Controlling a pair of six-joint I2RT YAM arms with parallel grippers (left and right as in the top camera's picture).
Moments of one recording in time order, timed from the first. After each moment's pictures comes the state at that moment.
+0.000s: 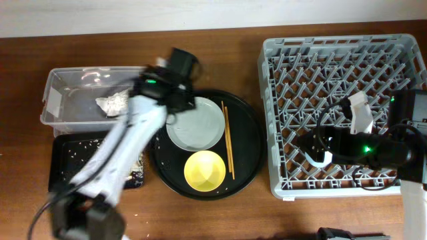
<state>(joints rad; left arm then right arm) -0.39 1.73 1.58 -0.99 -0.16 -0.50 -0.19 1.13 1.45 -1.50 -0.59 -0.03</state>
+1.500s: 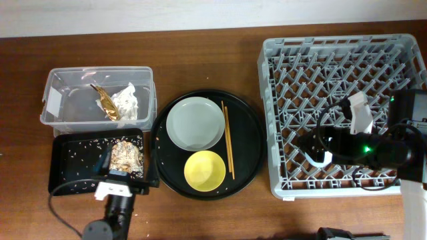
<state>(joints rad) -0.09 0.01 0.07 0.11 0.10 0.02 -0.19 1.14 1.45 -1.51 -0.59 -0.03</state>
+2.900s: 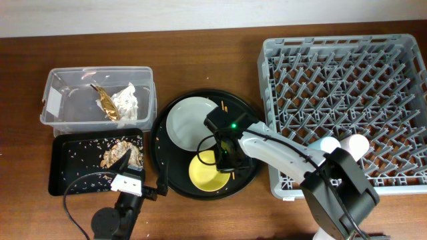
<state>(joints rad) -0.09 0.02 0.01 -0.06 0.21 0.02 0.69 1.85 1.22 -0.94 -0.16 0.60</state>
